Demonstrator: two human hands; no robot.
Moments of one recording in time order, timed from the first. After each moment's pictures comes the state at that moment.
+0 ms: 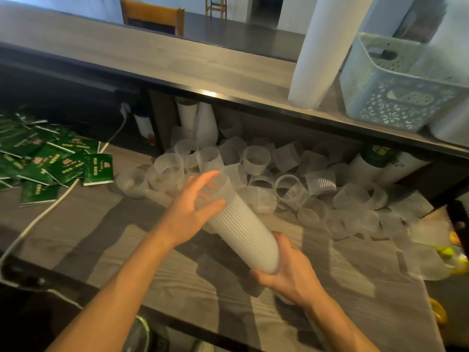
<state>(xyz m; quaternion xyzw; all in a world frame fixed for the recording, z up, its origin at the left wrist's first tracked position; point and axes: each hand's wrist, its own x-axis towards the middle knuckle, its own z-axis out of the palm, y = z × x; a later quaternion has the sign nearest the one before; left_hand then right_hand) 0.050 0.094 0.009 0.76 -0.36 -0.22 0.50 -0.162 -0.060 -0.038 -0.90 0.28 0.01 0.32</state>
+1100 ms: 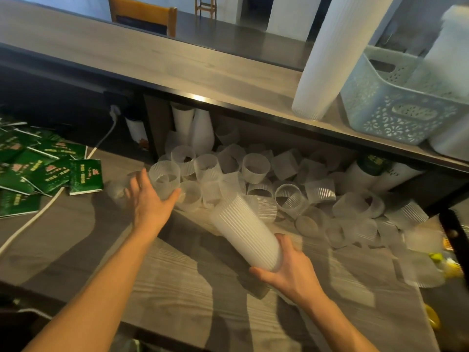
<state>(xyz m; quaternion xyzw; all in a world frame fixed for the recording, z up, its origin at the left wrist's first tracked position) 0.144 0.091 -0.053 0.92 -0.11 0.00 0.37 -0.136 -0.069 -0.042 -0.90 0.35 0.00 0.27</state>
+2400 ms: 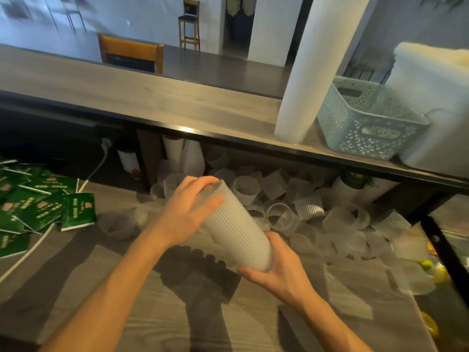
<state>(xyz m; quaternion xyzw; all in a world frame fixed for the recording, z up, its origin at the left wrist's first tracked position) 0.105 0.065 0.051 0.75 -0.44 -0.18 0.46 -0.109 -0.066 -0.006 -0.88 0.29 -0.11 0.35</state>
